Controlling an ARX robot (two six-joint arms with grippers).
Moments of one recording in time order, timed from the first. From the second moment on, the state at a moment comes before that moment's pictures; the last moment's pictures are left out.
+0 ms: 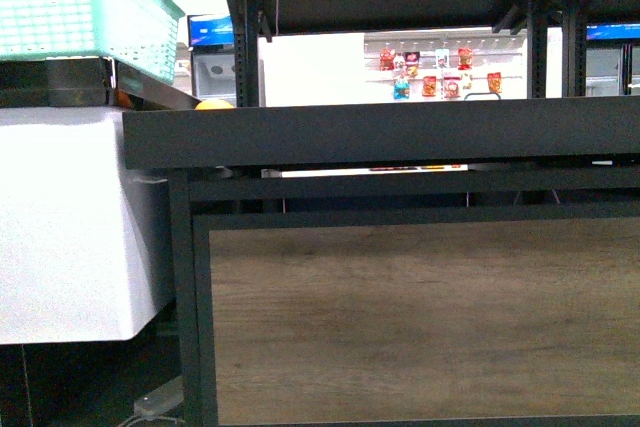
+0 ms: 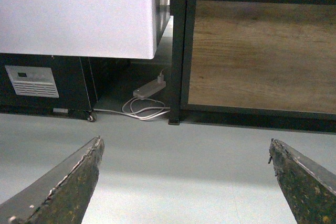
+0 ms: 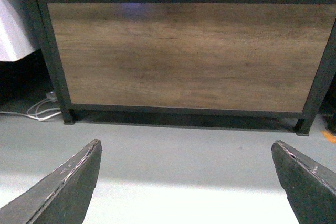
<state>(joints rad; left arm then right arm) 0.00 0.00 0.01 0.00 0.00 0.00 0.00 0.00 0.01 0.00 0.00 0.00</state>
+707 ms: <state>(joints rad) 0.00 0.00 0.01 0.00 0.00 0.00 0.00 0.00 0.01 0.00 0.00 0.00</state>
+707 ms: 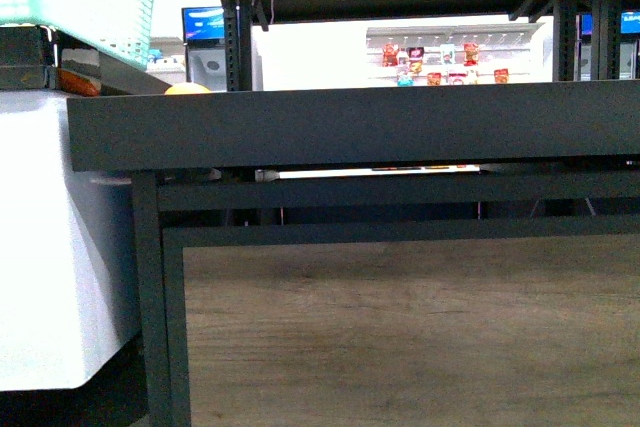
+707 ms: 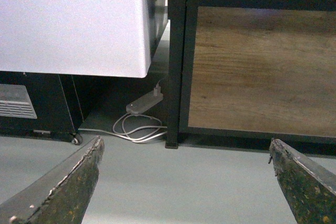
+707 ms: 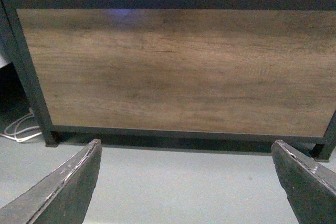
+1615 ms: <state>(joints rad) 0.00 0.00 0.01 0.00 0.00 0.00 0.00 0.00 0.01 0.00 0.00 0.00</state>
